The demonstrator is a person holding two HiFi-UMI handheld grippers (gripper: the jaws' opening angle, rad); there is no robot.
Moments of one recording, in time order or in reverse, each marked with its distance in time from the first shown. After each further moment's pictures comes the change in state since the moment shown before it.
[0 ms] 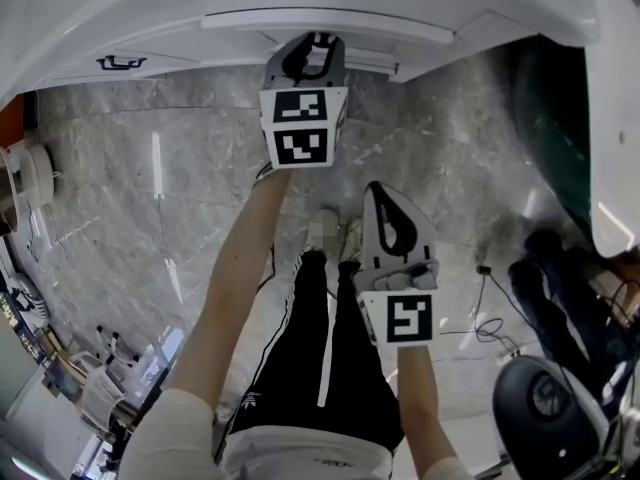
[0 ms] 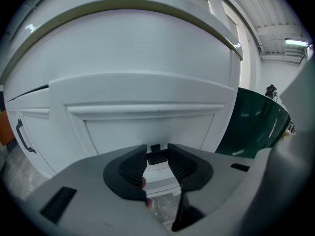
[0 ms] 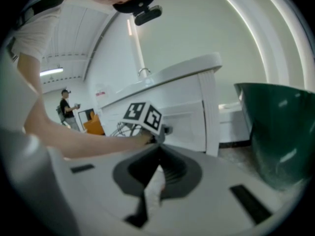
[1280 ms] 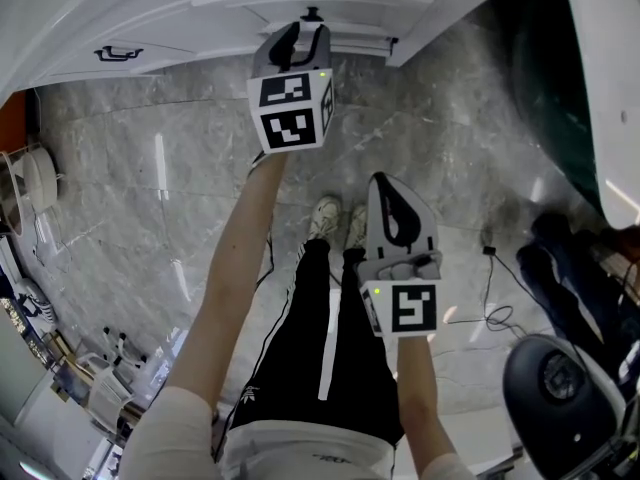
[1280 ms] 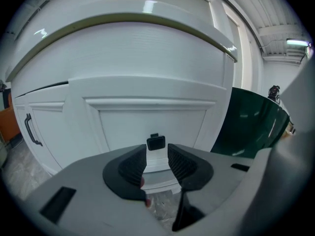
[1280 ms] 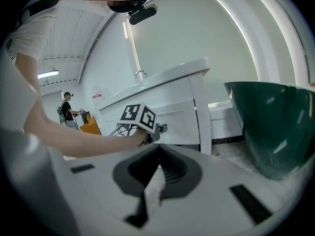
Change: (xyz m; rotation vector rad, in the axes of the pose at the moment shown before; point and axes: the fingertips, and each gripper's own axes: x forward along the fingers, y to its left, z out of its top) left arm -0.018 0.000 -0.014 -0.025 -0.016 0.026; right arm -0.033 -0.002 -0.018 0.041 -0.020 -0.043
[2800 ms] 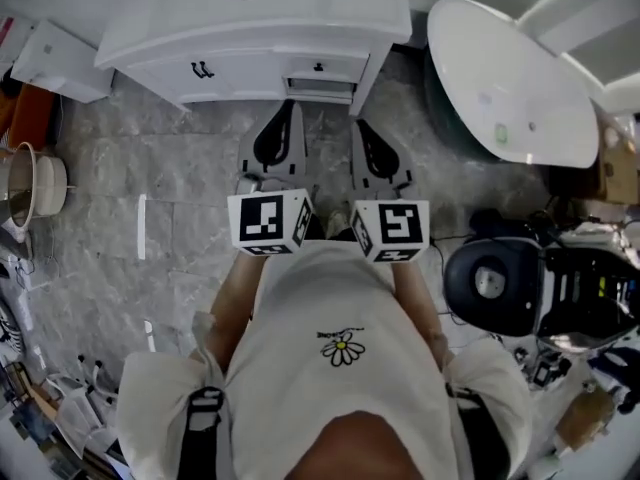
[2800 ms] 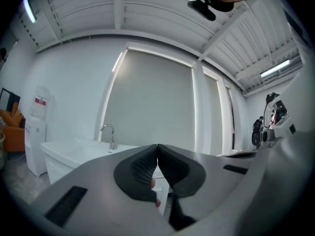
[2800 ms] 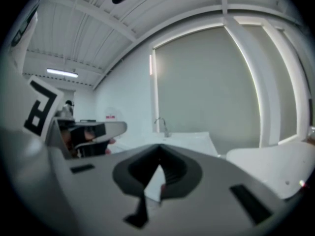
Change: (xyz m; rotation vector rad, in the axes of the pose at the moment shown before) left arm -0.491 -0.083 0.265 -0.004 -0.549 -0.071; right arm -0.218 0.147 0.273 -0.202 -0.268 0.015
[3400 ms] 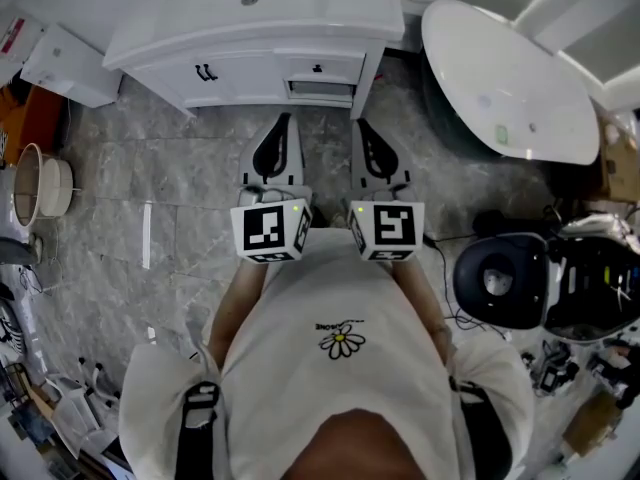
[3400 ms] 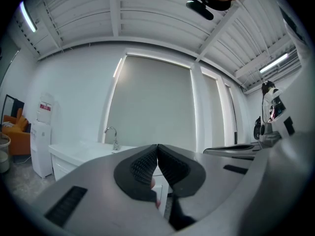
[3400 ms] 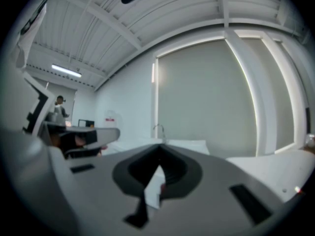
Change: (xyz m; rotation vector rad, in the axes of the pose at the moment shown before) left arm -0.040 -0.022 -0.009 0.032 -0.027 0.038; right arm -0.035 -0.002 0.005 -0.061 -0.092 -0.023
